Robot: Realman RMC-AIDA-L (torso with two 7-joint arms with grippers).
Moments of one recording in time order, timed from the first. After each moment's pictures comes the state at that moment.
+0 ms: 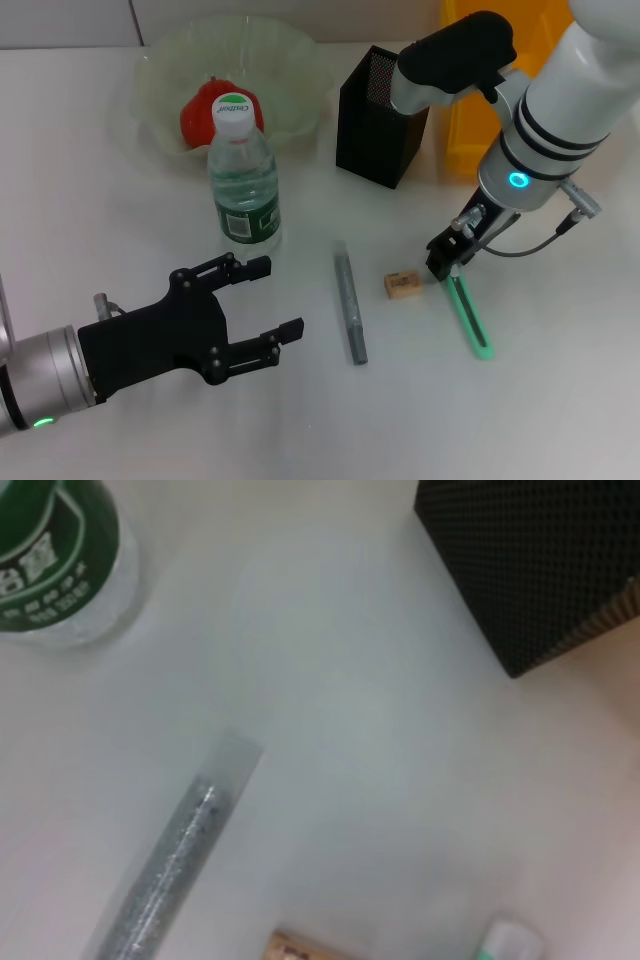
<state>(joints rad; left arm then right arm) -0.26 -2.07 1.24 0.45 1.38 1.47 -0.82 0.92 2.09 -1.59 -0.86 -2.64 -1.37 2.95</state>
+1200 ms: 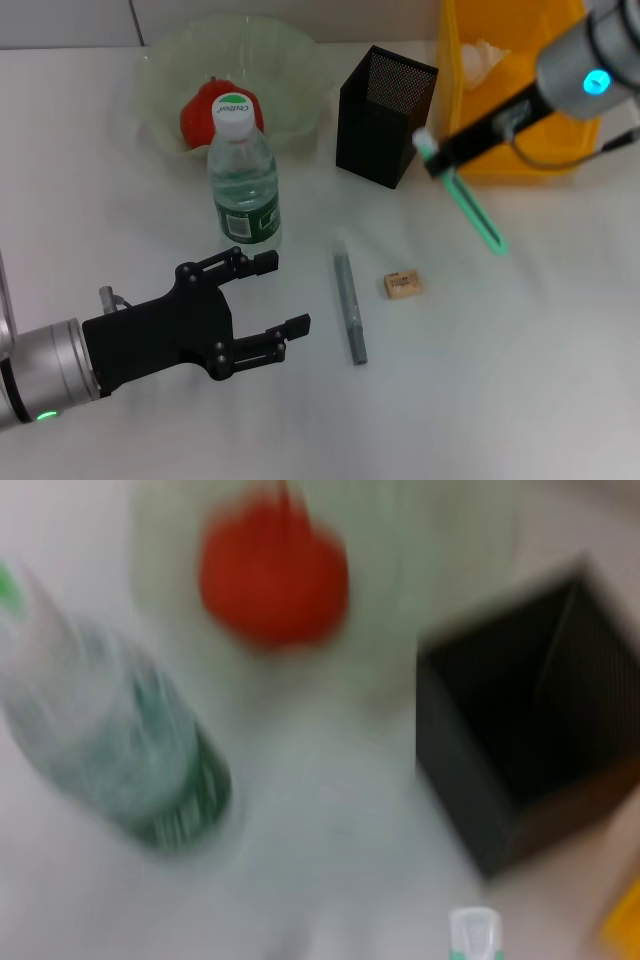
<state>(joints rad) -0.28 -2.07 1.25 0.45 1.37 1.49 -0.82 0.75 2.08 -1.31 -1.35 -2.57 -1.52 2.81</state>
